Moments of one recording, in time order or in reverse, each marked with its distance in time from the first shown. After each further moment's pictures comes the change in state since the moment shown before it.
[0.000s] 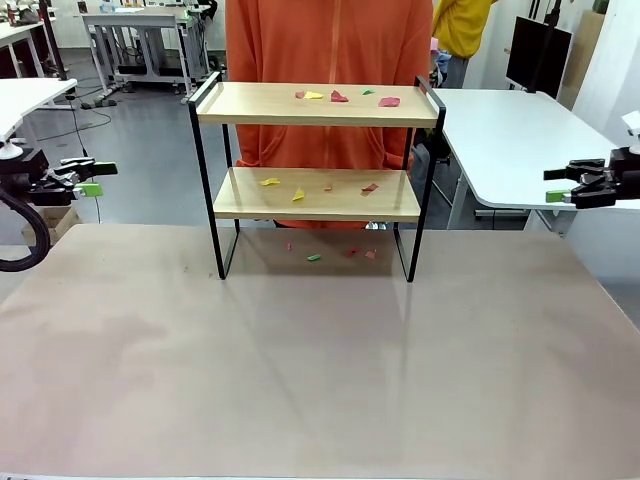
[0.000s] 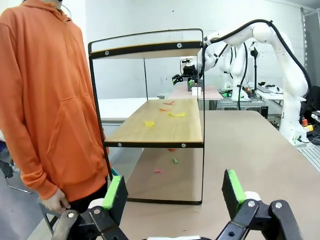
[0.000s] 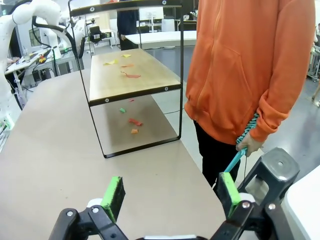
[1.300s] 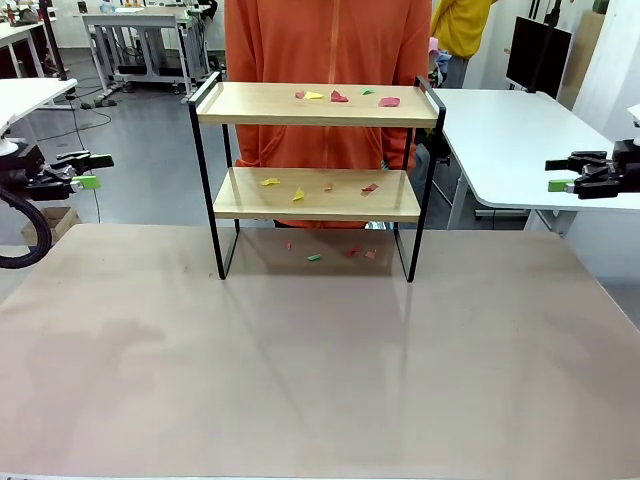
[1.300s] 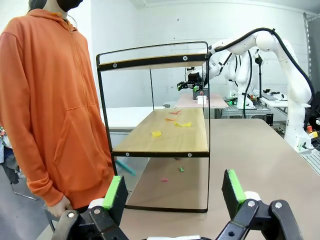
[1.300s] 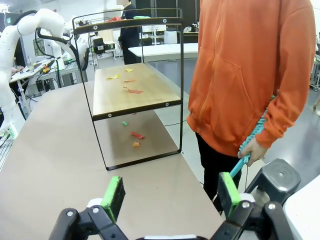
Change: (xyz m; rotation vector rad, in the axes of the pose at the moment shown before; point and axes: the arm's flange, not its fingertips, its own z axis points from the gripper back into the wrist) left arm 0.005 0.002 0.003 0.026 -0.046 -0.015; right arm 0.008 -0.003 0.003 0.015 -0.060 0.000
